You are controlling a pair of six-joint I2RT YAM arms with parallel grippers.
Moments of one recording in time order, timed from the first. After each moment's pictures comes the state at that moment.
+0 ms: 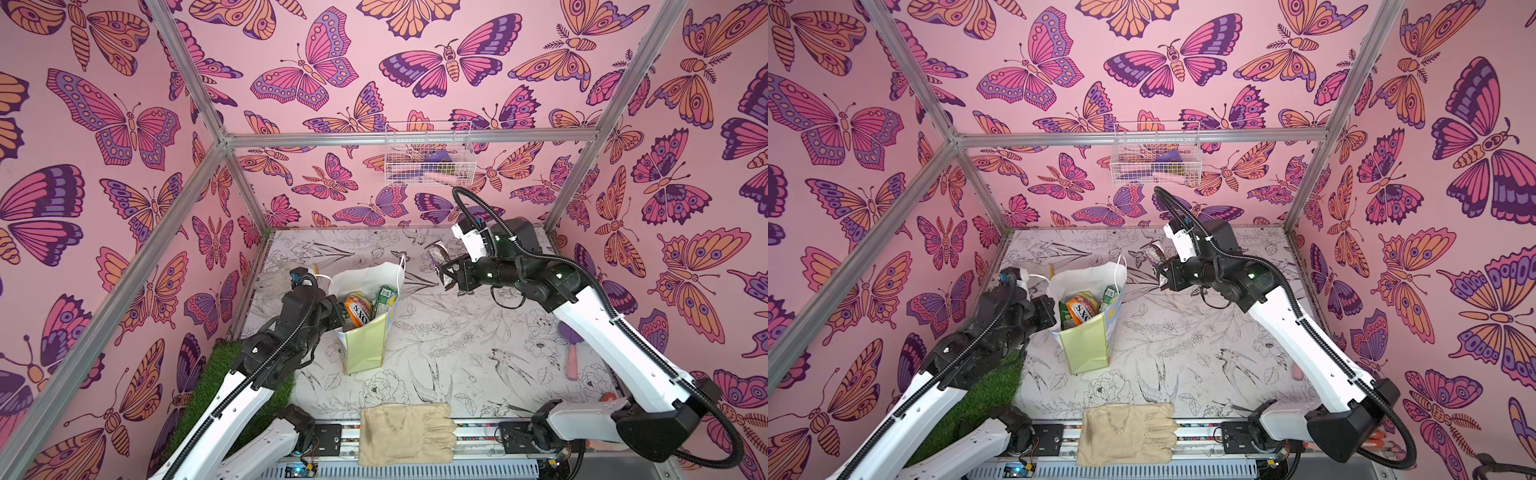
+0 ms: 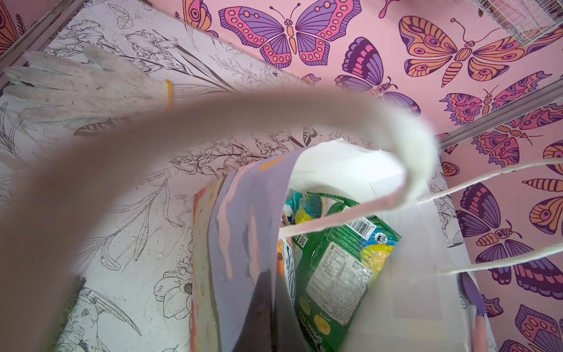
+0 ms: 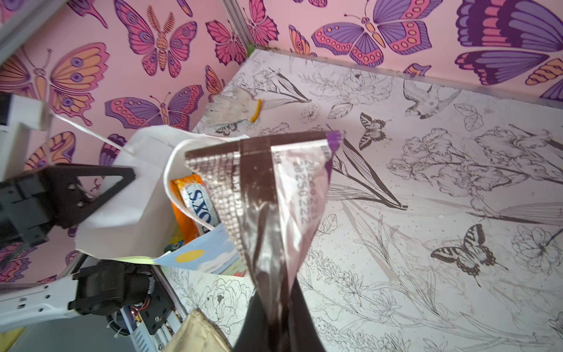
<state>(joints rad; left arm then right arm) -0.52 0.81 1.00 -0.80 -0.25 -0.69 0.59 1.31 1.51 -0.77 -0.29 0.26</state>
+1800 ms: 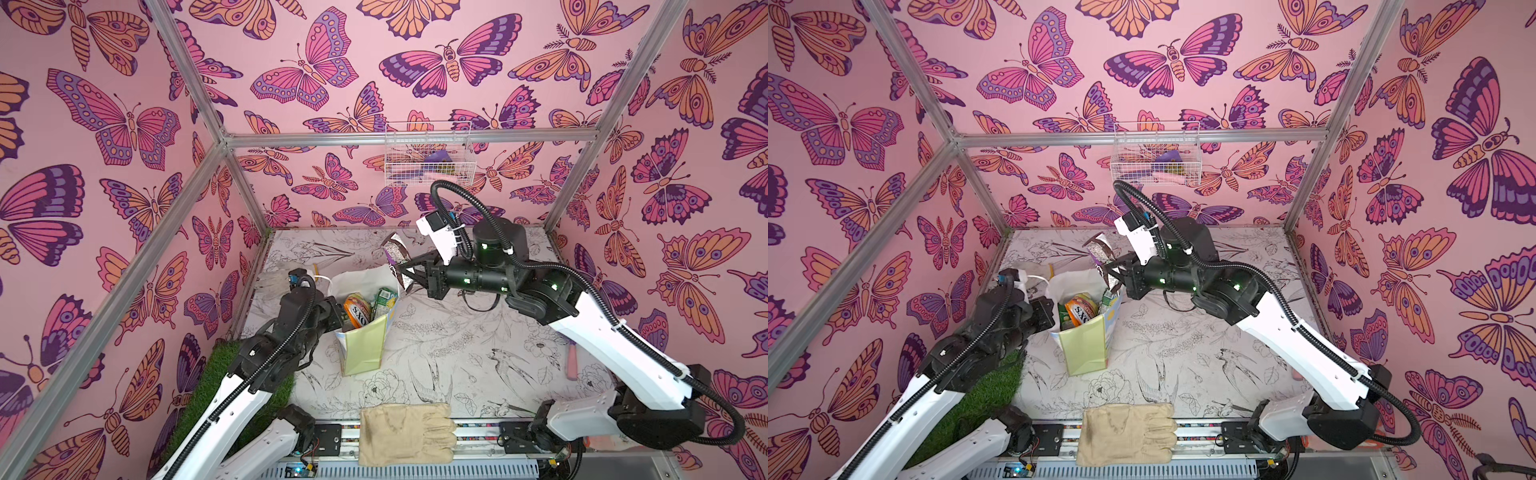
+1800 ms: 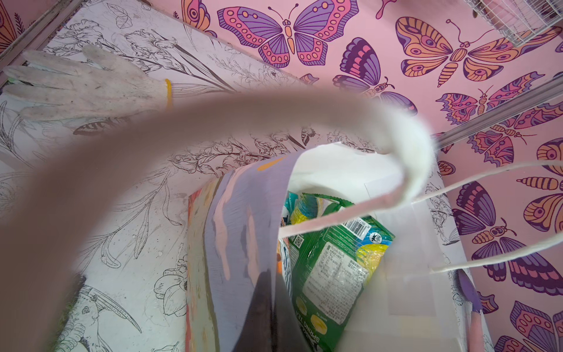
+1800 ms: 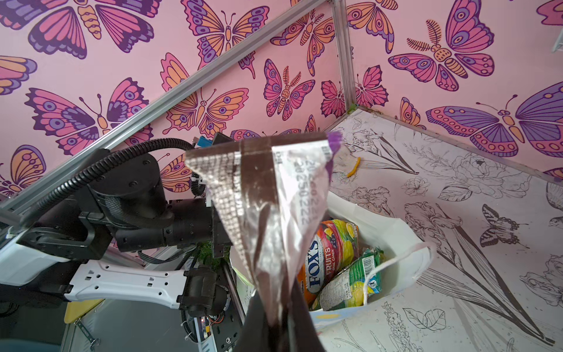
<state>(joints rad) -0.52 0.79 1.00 -0.81 -0.24 -0.69 0.91 1.39 1.71 -0.63 -0.26 0.32</state>
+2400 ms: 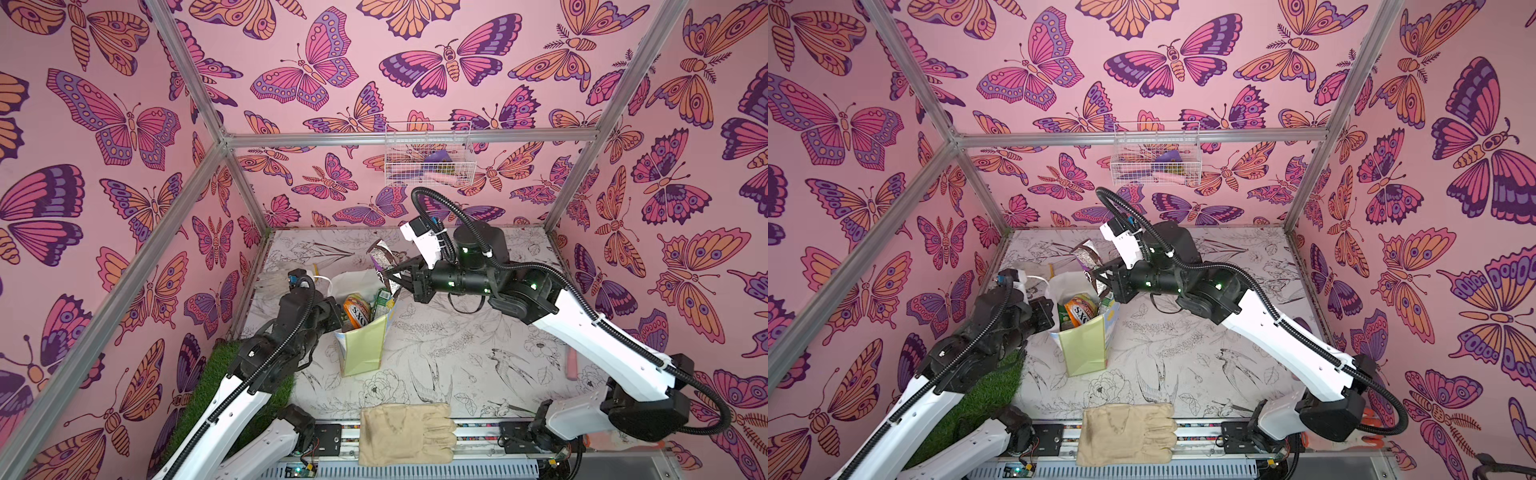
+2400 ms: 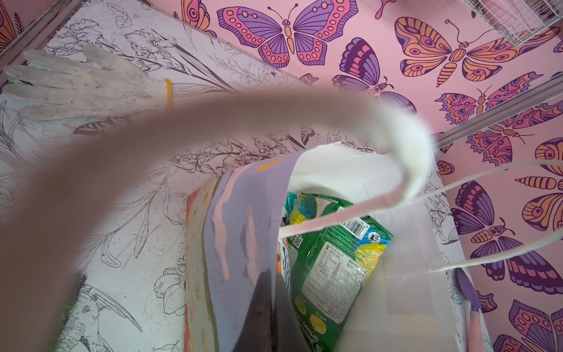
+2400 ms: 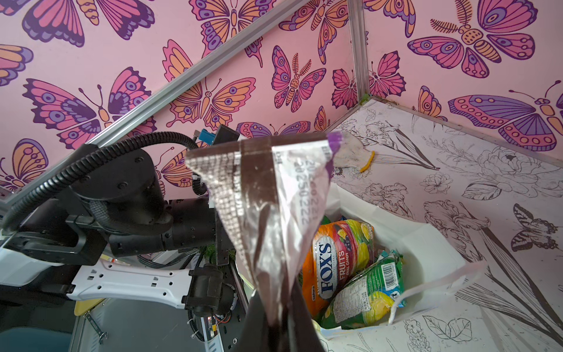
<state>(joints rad) -0.52 0.78 1.00 -0.81 -0.24 -0.69 0.95 1.44 1.71 -0.60 -0.26 0.34</state>
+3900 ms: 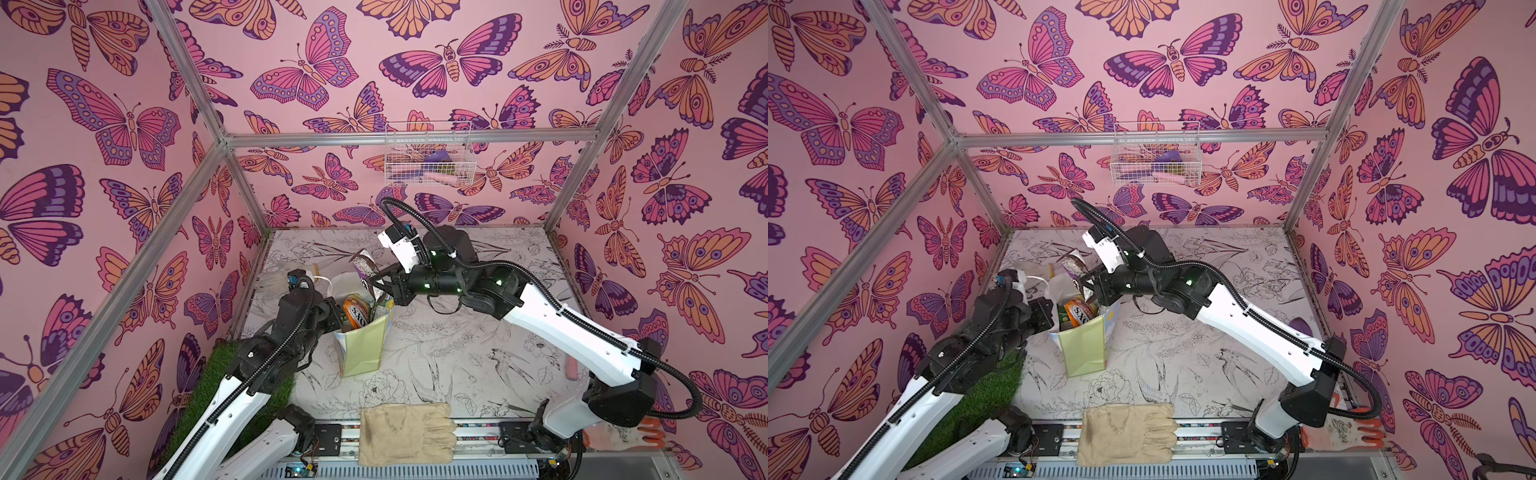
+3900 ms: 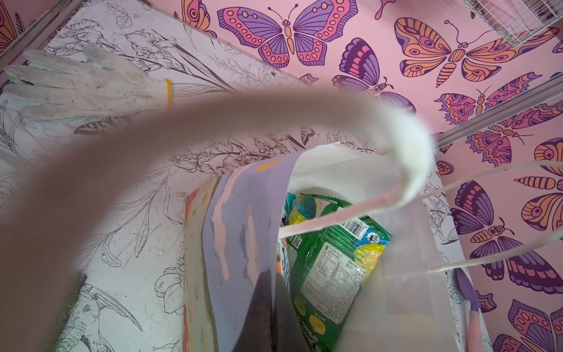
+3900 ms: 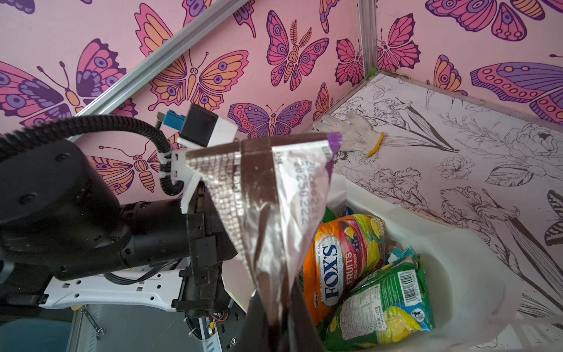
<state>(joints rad) -0.52 0.78 1.00 -0.82 -0.24 -0.69 0.98 1.56 1.74 -0.58 -0.25 0.36</state>
